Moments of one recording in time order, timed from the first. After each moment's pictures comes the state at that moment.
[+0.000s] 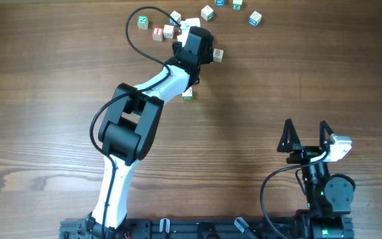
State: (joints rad) left arm -0.48 2.34 1.62 0.04 -0.29 -0.41; right arm 0.00 0.02 0.01 0.00 -0.04 0.28
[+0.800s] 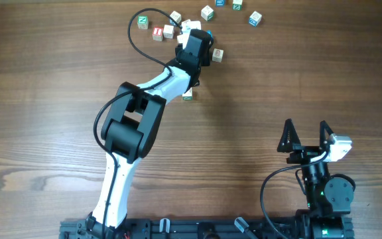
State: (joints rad) left arm -0.48 2.37 1.62 0.05 -0.29 -0.38; right arm 0.00 0.02 0.01 0.00 -0.05 0.28
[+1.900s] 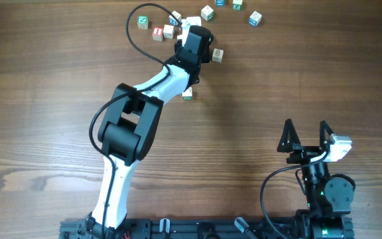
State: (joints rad) left arm -0.48 2.33 1.62 0.04 -0.31 -0.36; right arm 0.00 0.02 0.01 0.00 -0.05 0.28
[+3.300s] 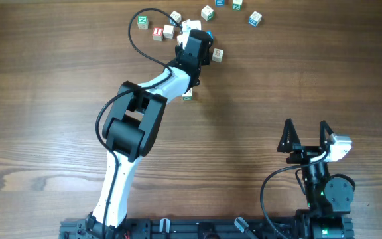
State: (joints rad) left arm -0.48 2.39 1.62 0.11 -0.31 -0.36; right arm 0.00 0.02 0.01 0.00 -0.05 0.28
